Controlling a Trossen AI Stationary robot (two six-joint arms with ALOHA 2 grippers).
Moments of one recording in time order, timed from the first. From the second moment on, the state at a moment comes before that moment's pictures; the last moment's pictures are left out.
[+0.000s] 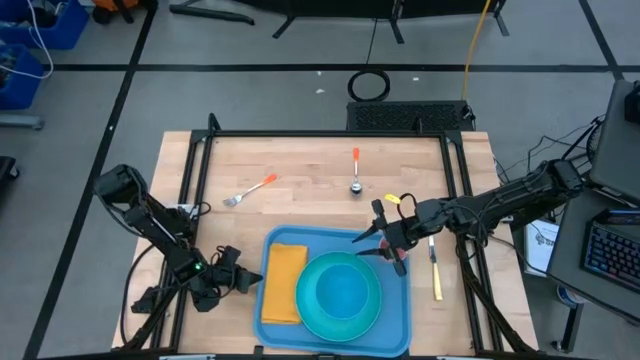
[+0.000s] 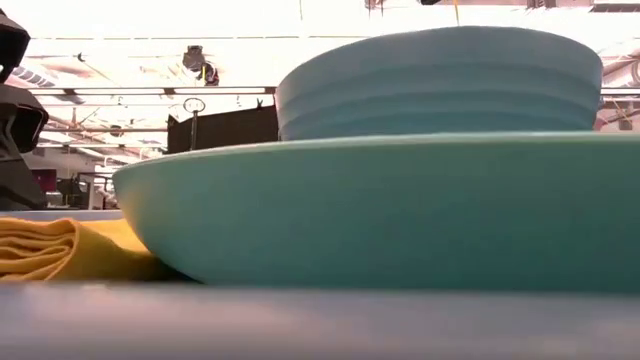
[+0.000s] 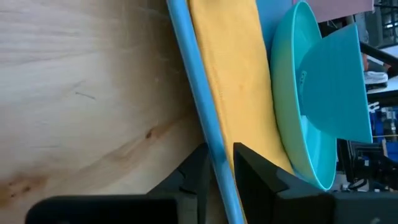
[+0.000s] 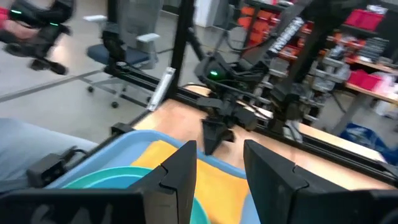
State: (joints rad) left arm -0.94 1.52 0.37 0.13 -0.73 -1.98; right arm 0.28 1.15 0.72 0.29 -0.02 -0.22
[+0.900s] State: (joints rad) left arm -1.00 1.36 0.37 0.51 -1.16 -1.17; right arm 0.31 1.15 0.72 0.28 0.00 -0.25
